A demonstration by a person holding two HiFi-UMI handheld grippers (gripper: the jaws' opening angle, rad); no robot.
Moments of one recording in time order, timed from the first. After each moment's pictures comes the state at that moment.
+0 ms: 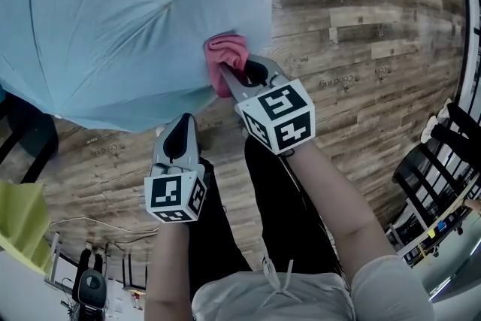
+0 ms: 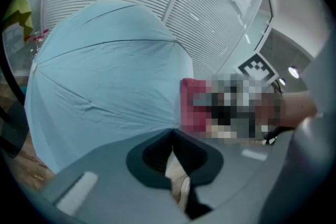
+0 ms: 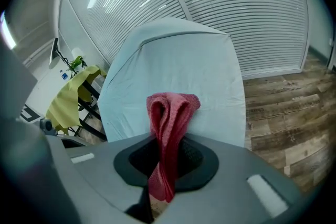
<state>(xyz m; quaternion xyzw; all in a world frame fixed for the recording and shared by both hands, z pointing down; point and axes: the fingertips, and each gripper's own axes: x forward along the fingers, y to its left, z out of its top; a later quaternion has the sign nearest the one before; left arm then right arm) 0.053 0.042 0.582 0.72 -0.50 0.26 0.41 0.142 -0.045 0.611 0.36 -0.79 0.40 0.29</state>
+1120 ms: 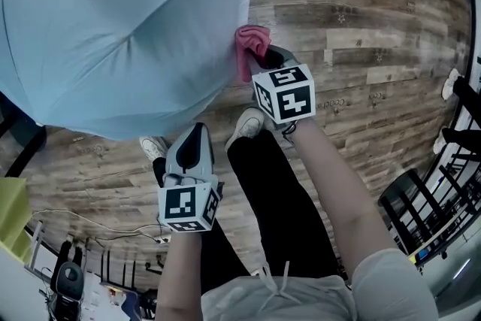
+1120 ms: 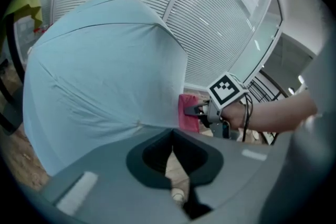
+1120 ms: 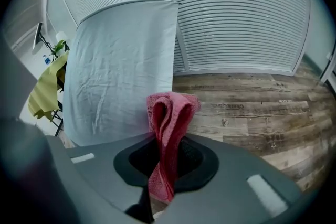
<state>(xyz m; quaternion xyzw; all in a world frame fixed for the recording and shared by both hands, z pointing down) 0.145 0.024 0.611 0.69 -0.54 0.23 0.42 0.260 -0.097 0.718 0.38 -0.75 0.38 0.38</state>
